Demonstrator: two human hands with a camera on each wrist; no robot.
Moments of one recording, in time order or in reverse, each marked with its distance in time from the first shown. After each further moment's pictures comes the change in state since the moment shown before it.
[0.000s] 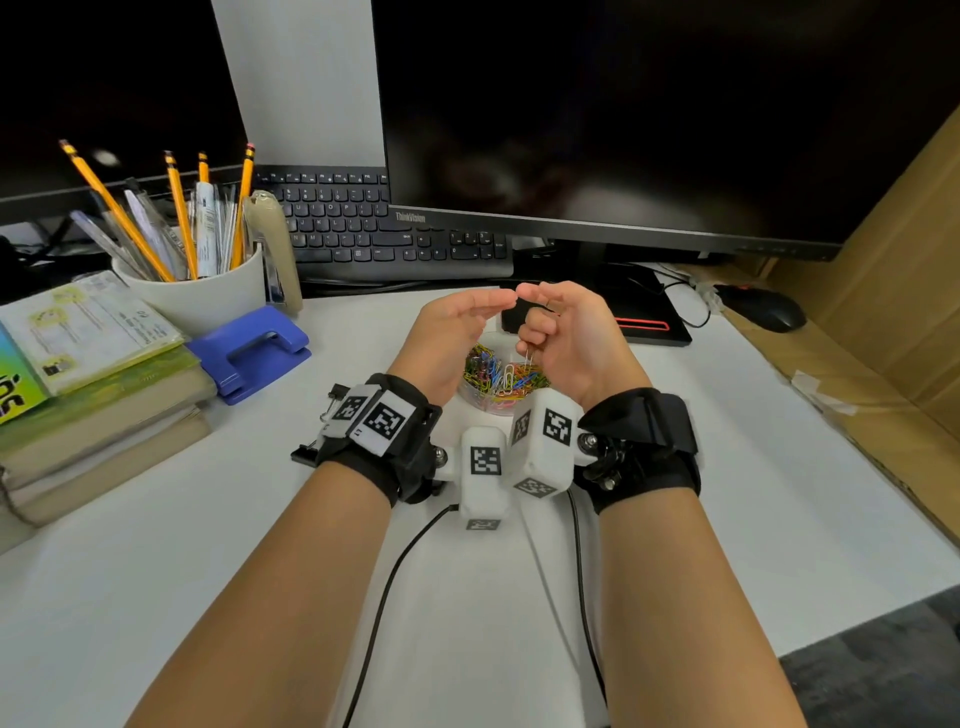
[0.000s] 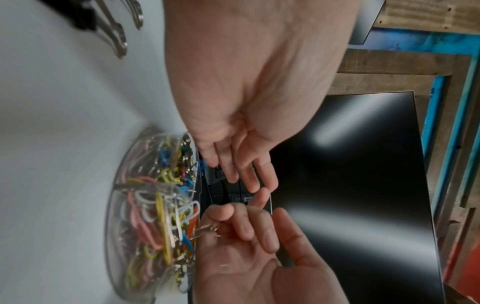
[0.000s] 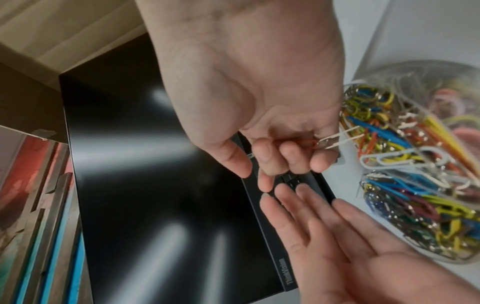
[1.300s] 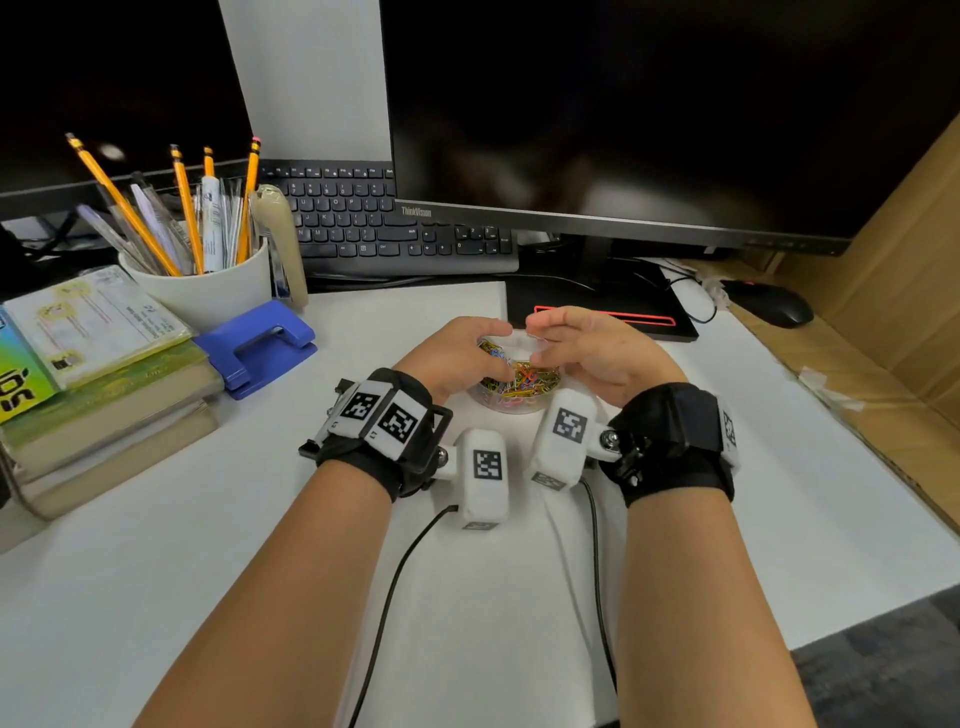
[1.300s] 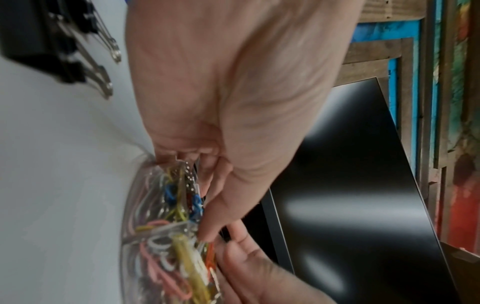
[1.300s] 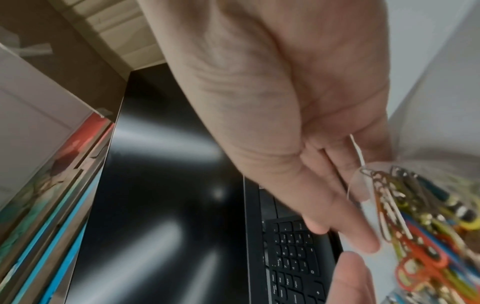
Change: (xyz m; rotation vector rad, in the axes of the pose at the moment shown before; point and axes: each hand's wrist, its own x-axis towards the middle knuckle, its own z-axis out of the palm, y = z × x) left_hand 0.000 -0.003 -0.007 0.523 -0.170 -0.251; right_hand -0.005 -0.005 -0.025 -0.562 -0.077 0.086
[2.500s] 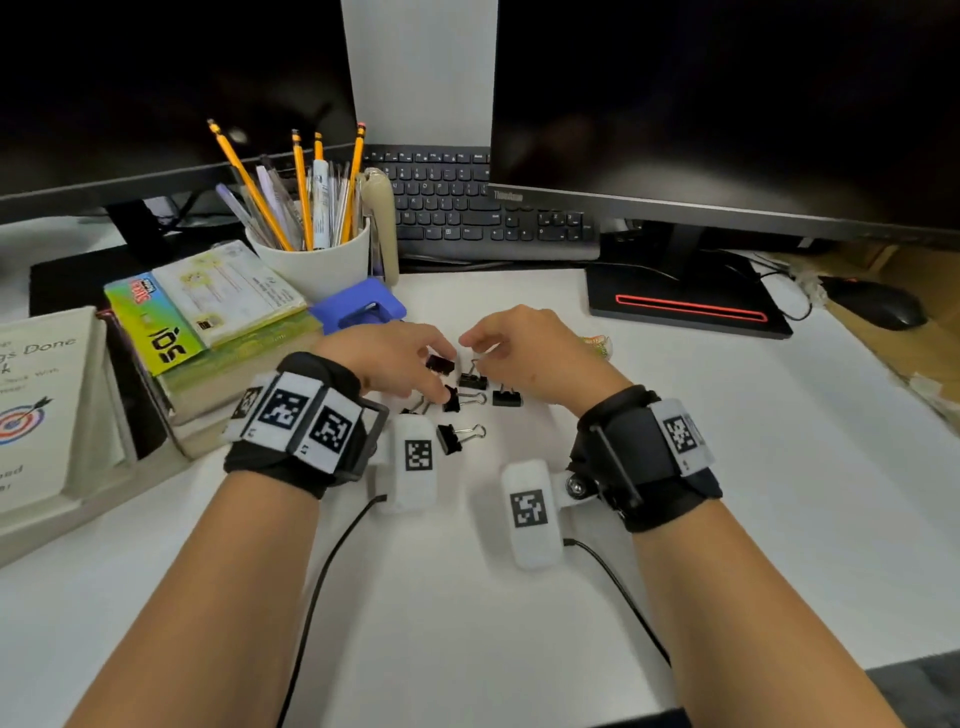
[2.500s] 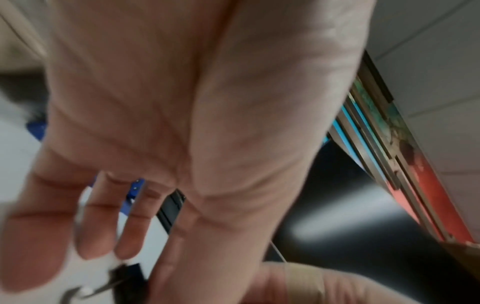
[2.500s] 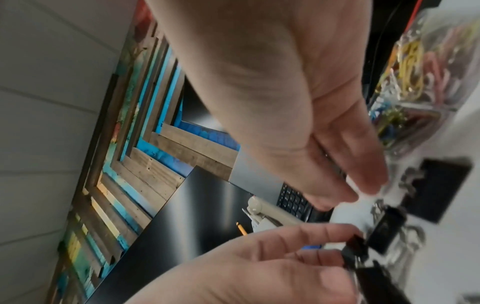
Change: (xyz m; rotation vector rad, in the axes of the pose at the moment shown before) left_hand -0.084 -0.027 -0.101 0.543 -0.027 -0.277; right_hand -0.014 -0.021 0.128 -0.905 -0.115 -0.320
